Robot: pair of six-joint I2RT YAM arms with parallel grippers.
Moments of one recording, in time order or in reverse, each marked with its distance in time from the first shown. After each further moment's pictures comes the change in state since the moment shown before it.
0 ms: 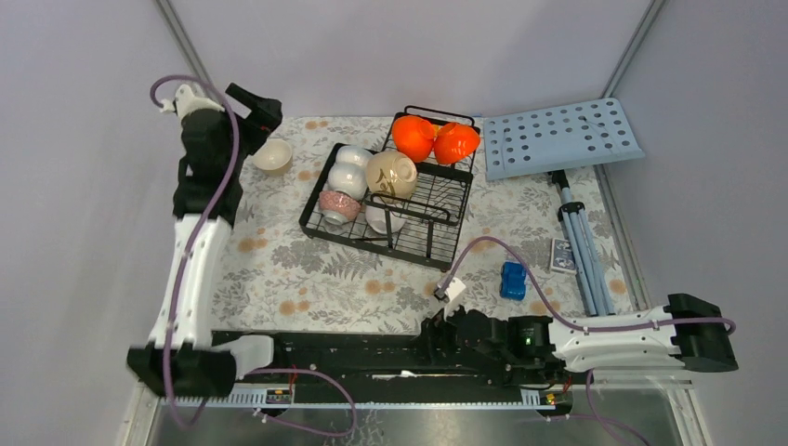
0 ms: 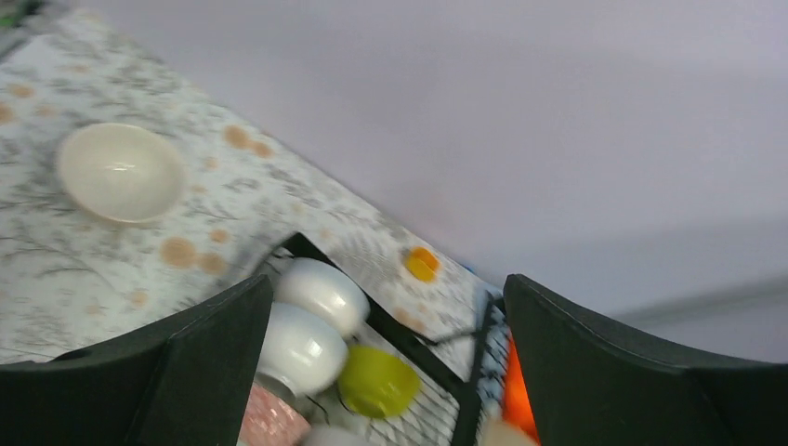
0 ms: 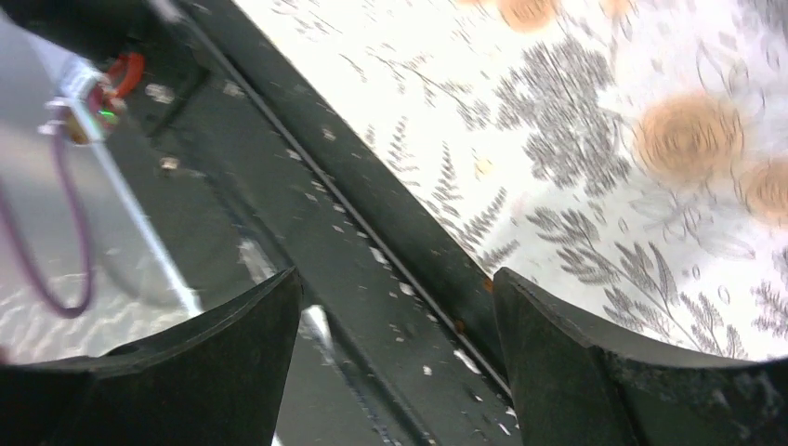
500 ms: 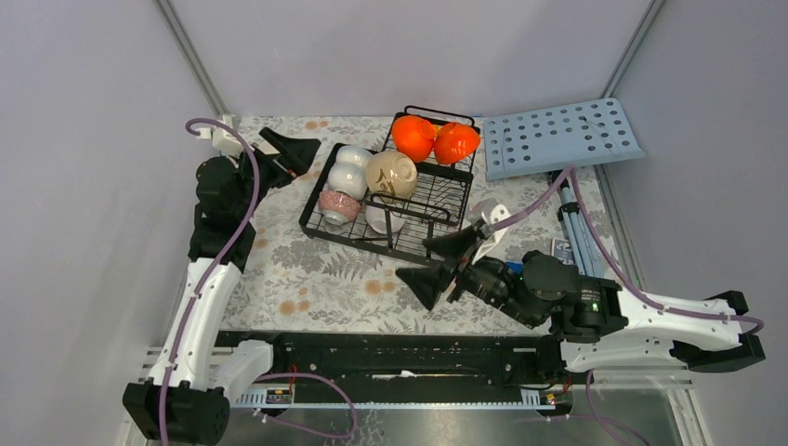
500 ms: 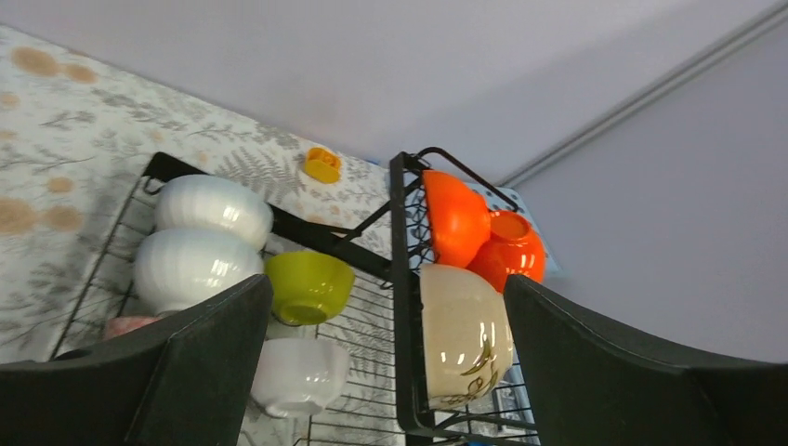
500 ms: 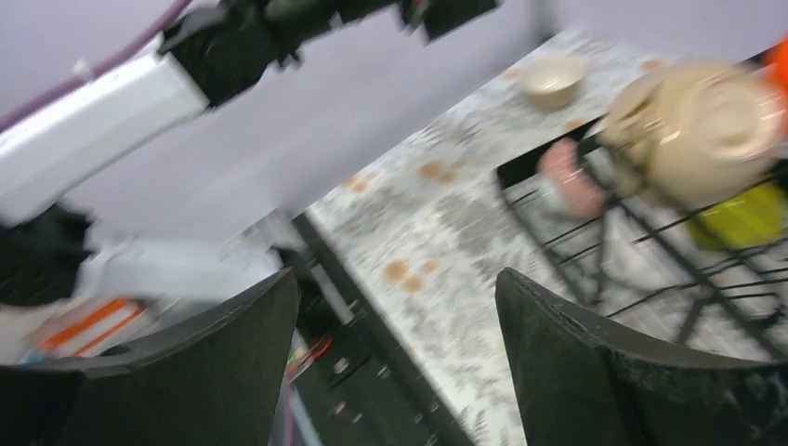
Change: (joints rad) left arm -0.113 -0.341 -0.410 0.245 0.301 0.044; right arm 0.002 -0.067 0.750 -0.272 0.065 -0.323
